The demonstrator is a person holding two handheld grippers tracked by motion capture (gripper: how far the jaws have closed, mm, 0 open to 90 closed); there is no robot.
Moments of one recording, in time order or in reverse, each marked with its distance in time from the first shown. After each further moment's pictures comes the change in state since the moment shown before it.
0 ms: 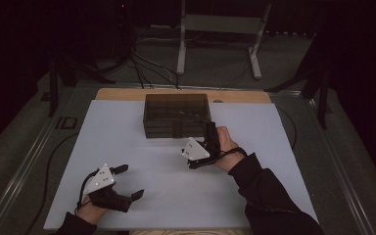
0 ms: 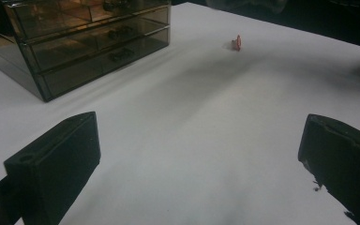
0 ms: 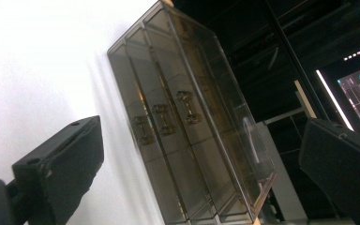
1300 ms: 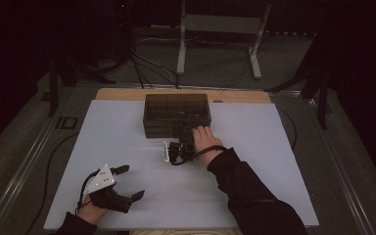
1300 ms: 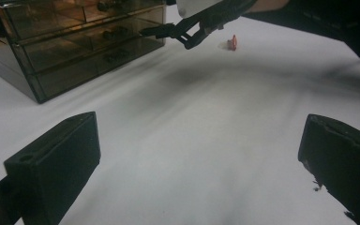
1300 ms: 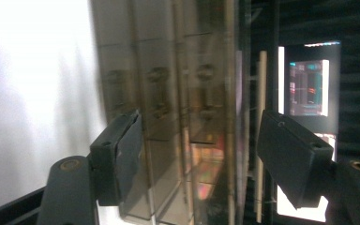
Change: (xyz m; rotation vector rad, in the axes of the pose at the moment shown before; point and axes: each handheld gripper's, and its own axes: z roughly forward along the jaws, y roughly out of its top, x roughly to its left) left arm -0.002 0.000 0.001 0.004 -0.014 0.004; right arm 0.041 0.015 0.073 0.320 -0.162 -0.372
